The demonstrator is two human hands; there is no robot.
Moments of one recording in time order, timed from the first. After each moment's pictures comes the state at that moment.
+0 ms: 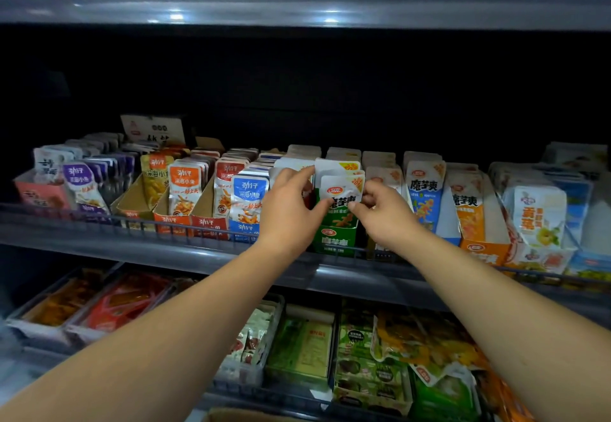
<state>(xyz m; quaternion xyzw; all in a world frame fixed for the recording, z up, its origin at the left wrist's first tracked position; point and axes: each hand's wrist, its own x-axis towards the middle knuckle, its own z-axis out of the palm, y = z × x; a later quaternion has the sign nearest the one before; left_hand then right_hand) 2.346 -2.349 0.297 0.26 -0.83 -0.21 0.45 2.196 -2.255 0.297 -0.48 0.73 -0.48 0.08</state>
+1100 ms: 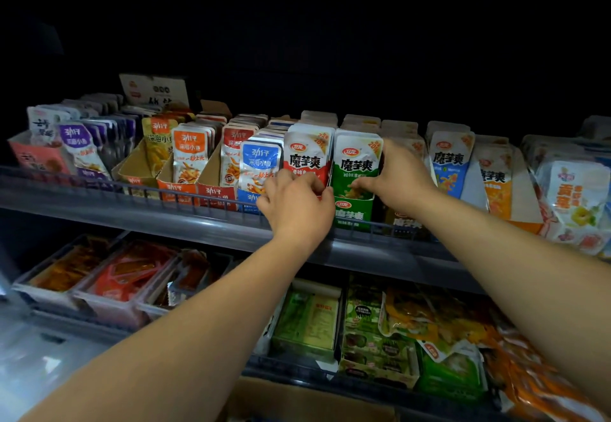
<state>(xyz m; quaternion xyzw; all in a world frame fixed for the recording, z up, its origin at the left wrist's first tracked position) 2.342 -2.346 0.265 0.45 -0.79 -0.21 0.36 2.183 -2.281 0.299 -0.50 0.80 -0.33 -0.09</state>
